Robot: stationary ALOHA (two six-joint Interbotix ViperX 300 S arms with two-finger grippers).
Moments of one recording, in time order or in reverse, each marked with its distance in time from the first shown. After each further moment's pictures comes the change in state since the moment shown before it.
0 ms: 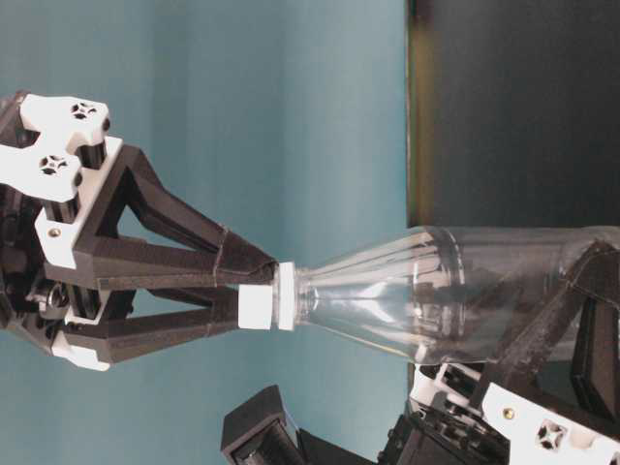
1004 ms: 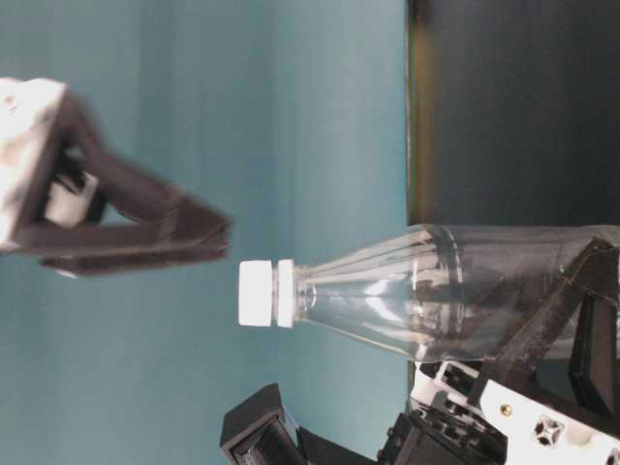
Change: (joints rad) left arm -0.003 0.000 -0.002 0.002 0.003 -0.014; right arm 0.026 -0.150 0.094 -0.075 -0.054 0.696
